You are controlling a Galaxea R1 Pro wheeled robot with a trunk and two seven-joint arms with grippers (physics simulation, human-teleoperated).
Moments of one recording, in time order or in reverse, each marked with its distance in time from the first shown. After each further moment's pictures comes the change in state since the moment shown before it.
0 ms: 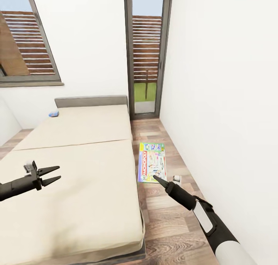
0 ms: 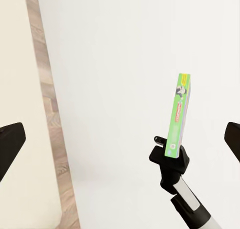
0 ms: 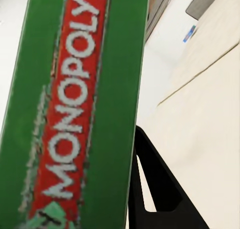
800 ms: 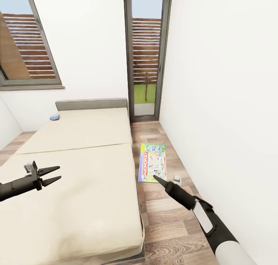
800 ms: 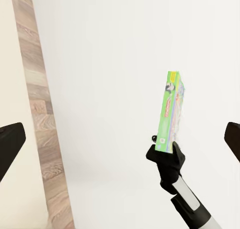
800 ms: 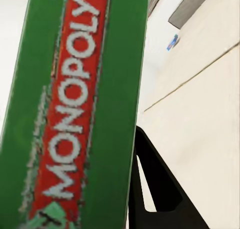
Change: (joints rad) left arm 0.000 -0.001 -0.001 0.000 -0.002 -0.001 0.000; right arm 0.000 0.000 -0.001 0.004 0.002 -0.033 -0.080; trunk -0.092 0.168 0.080
